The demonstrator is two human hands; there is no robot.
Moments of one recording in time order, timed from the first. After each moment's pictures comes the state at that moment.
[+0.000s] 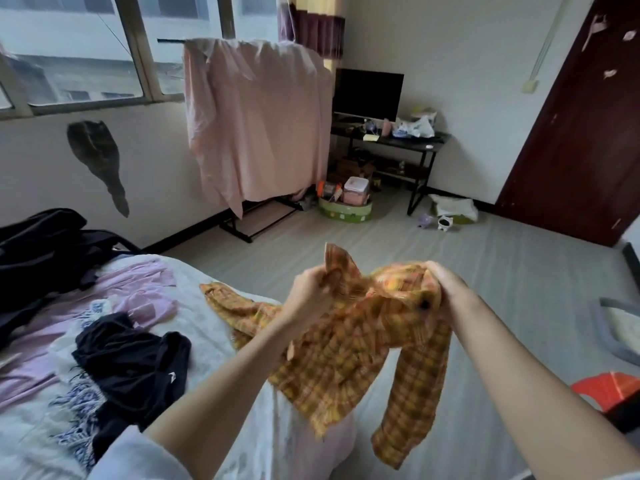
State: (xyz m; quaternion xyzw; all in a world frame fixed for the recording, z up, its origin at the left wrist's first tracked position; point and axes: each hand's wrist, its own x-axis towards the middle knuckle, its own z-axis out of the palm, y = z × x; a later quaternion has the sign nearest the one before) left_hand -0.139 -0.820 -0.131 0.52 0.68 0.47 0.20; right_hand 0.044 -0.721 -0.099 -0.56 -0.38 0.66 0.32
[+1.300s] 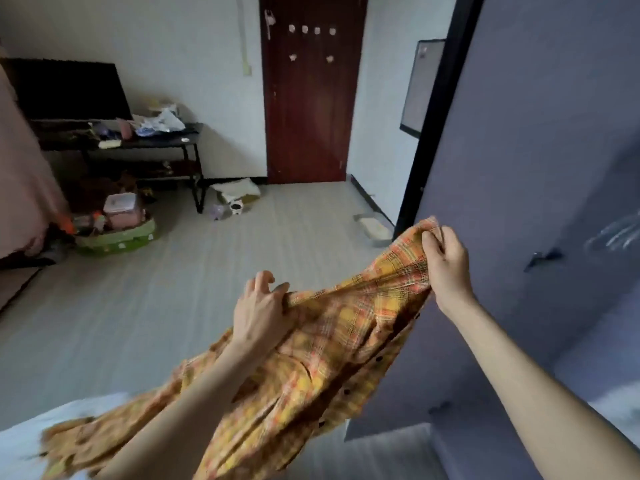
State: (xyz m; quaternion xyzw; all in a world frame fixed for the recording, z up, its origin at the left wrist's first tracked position) left_hand 0.022 -0.762 -0.159 0.84 0.50 0.20 0.07; right_hand 0.273 -0.852 -0.083 -0.65 -0.40 0.10 0.64
